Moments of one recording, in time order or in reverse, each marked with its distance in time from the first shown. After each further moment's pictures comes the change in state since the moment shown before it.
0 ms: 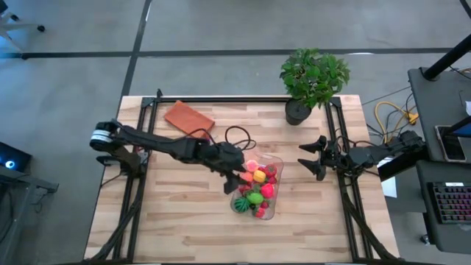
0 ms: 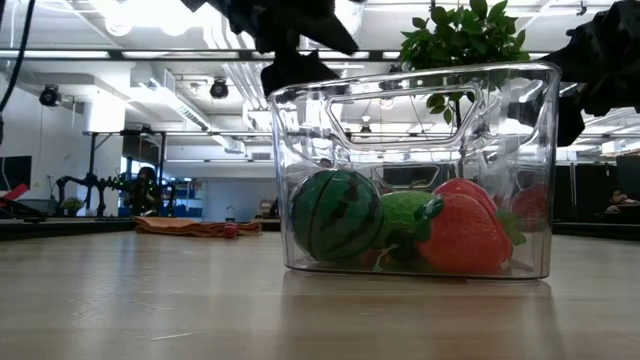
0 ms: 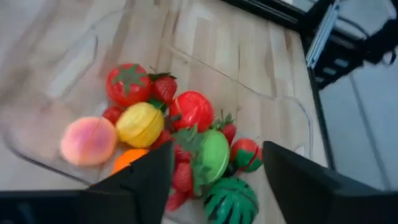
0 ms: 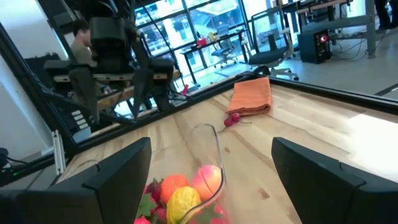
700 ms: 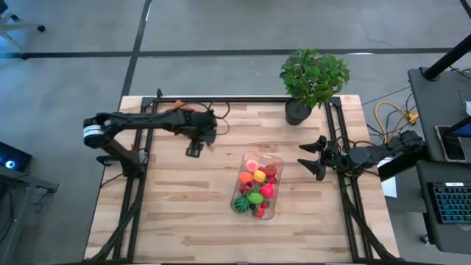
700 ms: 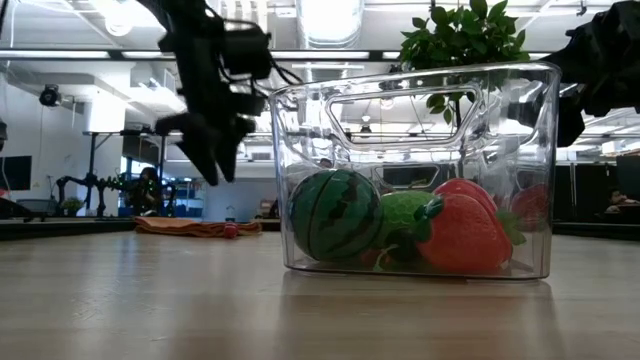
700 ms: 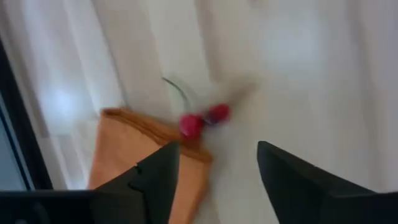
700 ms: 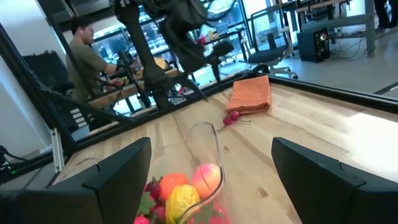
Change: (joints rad) left arm 0.408 -0.100 -0.133 -0.579 -0.242 0.978; right arm 0.000 0.007 0.000 0.000 0.000 0.000
